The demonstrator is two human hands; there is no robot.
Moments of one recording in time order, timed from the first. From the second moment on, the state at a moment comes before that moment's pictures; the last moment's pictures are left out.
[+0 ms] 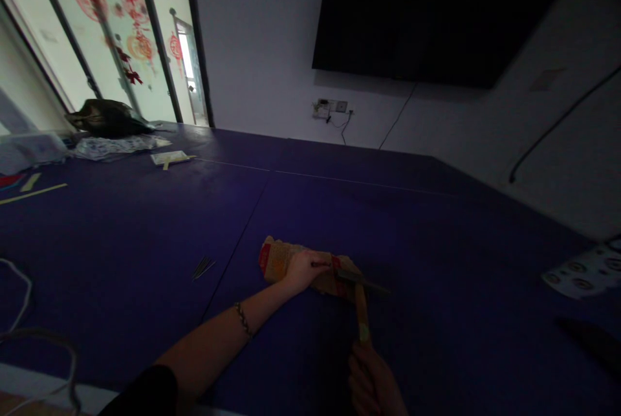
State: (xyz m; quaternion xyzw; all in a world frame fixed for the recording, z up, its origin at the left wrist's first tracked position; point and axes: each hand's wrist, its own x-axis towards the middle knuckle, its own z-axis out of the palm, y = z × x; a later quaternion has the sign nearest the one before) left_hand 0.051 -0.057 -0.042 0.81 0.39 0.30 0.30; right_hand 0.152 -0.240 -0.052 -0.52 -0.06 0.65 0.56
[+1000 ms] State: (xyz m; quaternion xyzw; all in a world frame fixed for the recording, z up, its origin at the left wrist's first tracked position) left_hand 0.051 -0.057 -0.048 0.83 0.40 0.29 0.27; right_hand 0.142 -0.239 -0.043 -0.54 -0.08 0.62 0.57
